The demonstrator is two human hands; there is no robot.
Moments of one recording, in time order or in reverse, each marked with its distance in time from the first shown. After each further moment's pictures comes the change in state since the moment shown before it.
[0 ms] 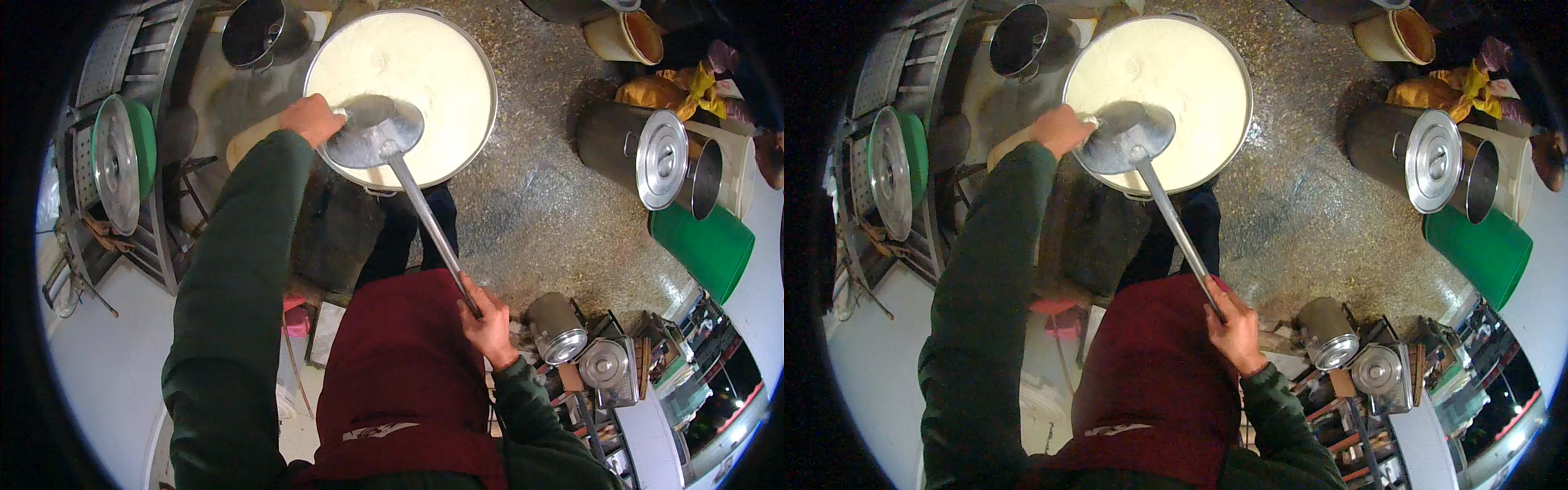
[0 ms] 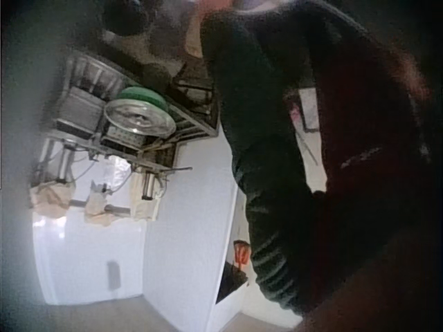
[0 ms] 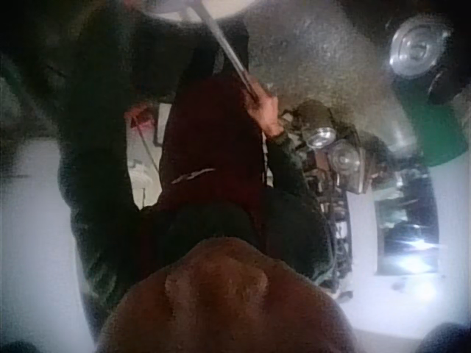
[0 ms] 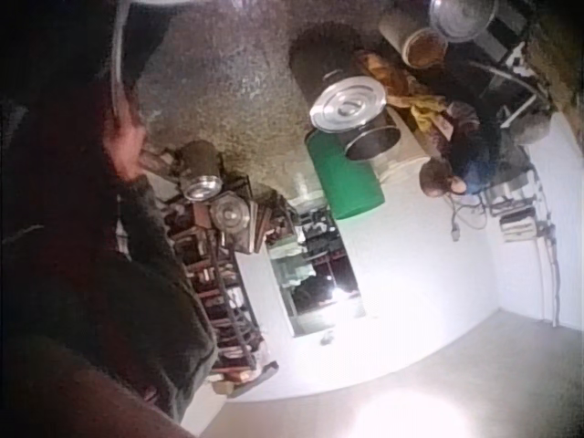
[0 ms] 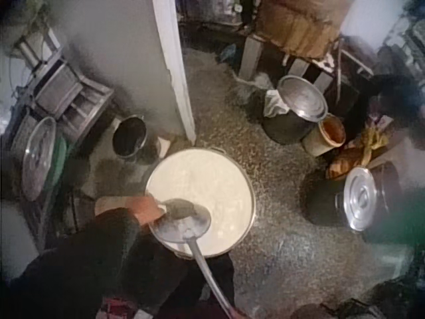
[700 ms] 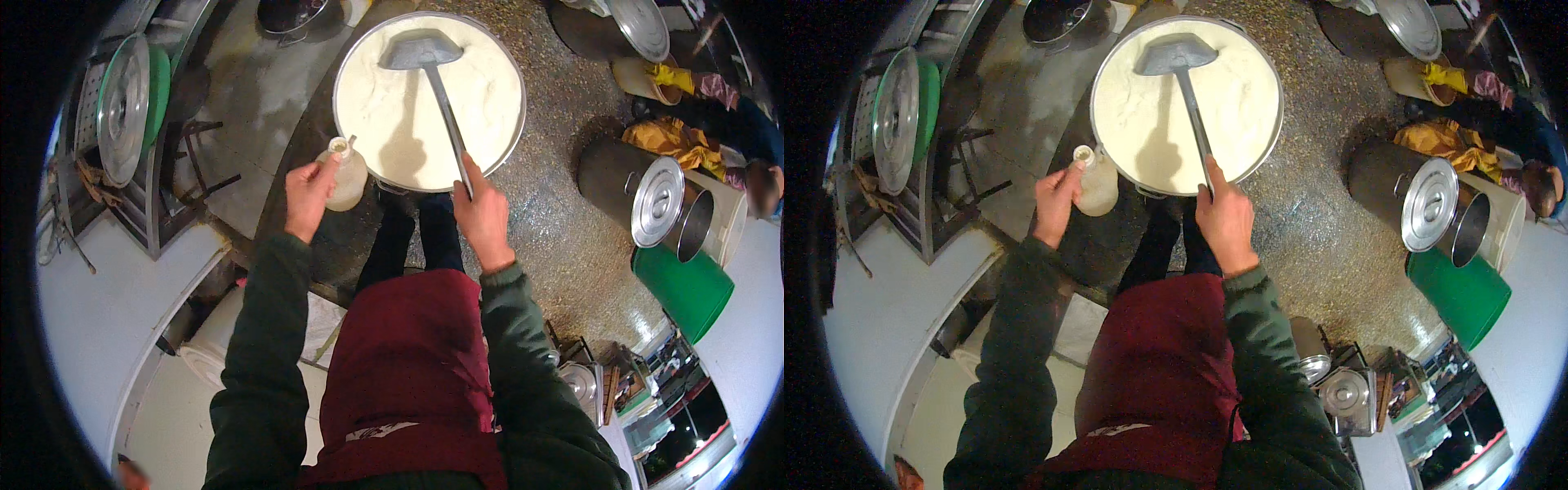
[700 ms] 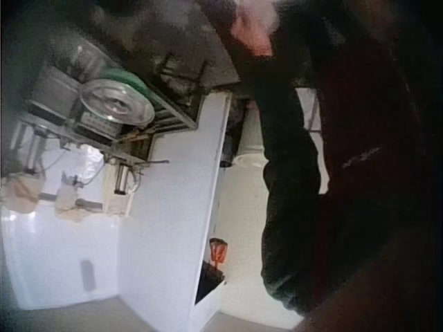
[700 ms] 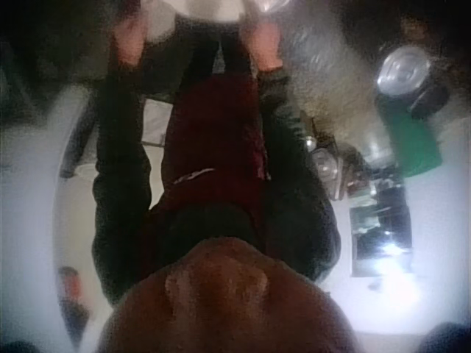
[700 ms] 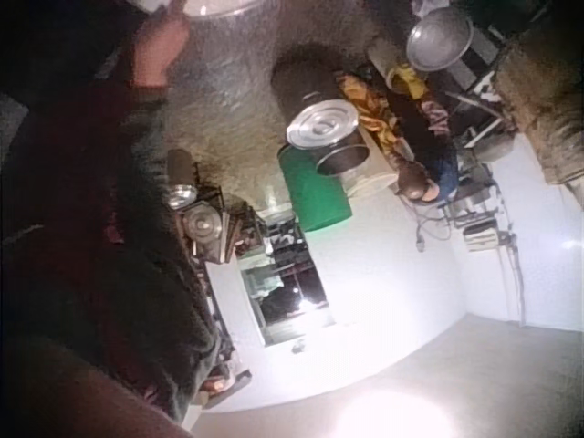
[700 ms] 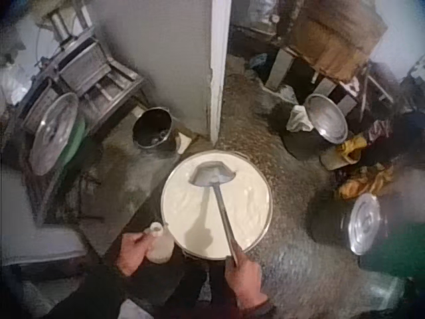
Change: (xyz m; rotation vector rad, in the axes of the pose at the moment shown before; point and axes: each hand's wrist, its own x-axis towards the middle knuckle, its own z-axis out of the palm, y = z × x) left_hand -0.158 -0.066 0.076 -1.340 0.246 -0.156; right_hand 0.209 -0.050 0.045 -0.312 0.142 -0.143
